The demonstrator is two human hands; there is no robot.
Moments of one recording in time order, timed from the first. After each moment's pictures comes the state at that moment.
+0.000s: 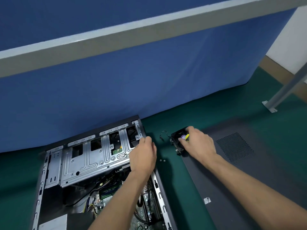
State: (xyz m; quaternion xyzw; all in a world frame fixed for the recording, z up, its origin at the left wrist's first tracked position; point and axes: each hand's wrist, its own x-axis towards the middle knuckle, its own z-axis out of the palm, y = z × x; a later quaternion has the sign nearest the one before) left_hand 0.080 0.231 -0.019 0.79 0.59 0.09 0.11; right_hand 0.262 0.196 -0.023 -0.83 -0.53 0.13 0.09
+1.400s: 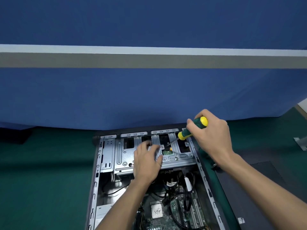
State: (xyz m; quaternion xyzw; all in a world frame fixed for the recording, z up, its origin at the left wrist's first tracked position) left_hand -0.081 0.265 -0.033 0.75 0.61 0.19 0.20; right_hand 0.089 0.249 0.108 -0.73 -0.55 0.12 0.39
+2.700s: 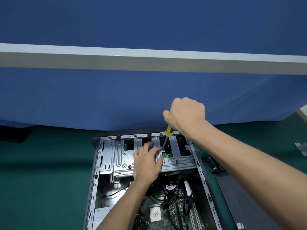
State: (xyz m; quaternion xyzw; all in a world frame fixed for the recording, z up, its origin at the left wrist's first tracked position) left_hand -0.079 0.272 -0.040 0.75 0.60 0.20 0.20; right_hand 0.037 0.327 0.143 -0.77 -0.64 -0.03 0.00
